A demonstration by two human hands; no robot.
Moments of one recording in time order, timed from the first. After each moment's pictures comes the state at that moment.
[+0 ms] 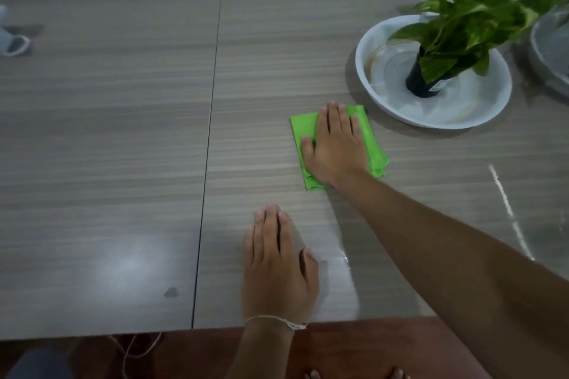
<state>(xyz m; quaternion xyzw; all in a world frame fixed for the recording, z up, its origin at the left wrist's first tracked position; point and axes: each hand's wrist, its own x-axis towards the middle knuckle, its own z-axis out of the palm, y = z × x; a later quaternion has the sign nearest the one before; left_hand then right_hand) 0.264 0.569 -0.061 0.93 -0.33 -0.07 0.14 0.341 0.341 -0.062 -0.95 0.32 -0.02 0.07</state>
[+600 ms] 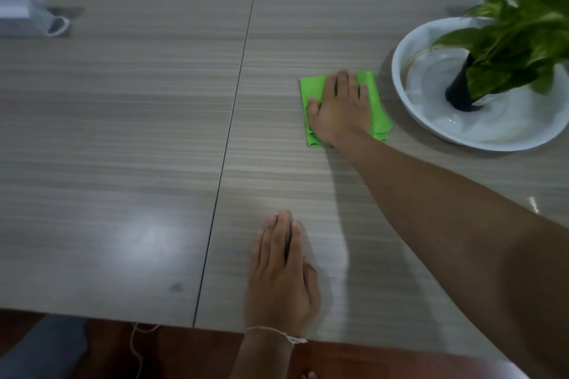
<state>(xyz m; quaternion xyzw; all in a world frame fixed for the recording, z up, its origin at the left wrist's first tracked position) 0.269 0.571 -0.070 0.92 -0.34 -0.01 0.18 0.435 0.309 -0.063 -0.95 0.30 0.01 0.06</state>
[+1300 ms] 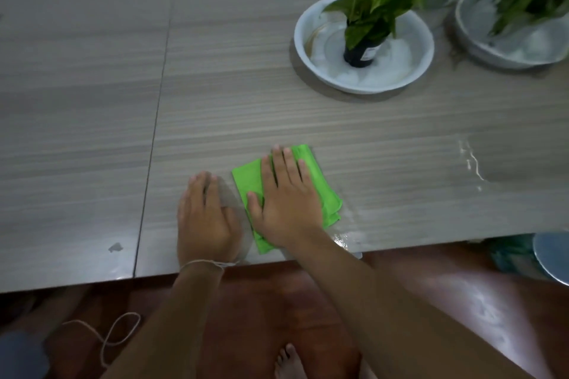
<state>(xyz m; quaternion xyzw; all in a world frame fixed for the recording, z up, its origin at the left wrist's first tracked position) 0.270 0.575 -0.077 0.94 -0.29 0.01 0.20 0.195 0.439 -0.068 -0.96 0.24 -0.04 0.12</state>
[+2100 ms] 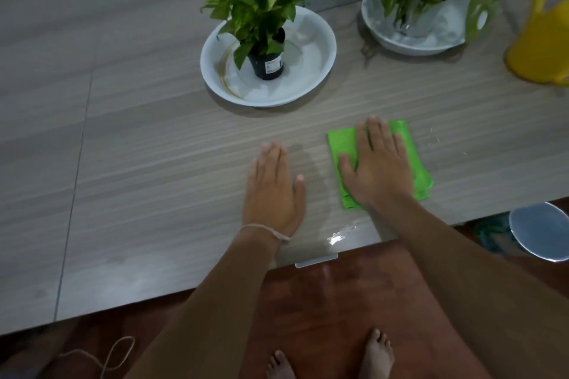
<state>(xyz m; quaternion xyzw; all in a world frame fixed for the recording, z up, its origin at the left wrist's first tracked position) 0.146 0.343 -0.051 0.87 -0.47 -0.03 0.17 0.020 0.179 -0.066 -0.90 0.42 -0.06 0.08</state>
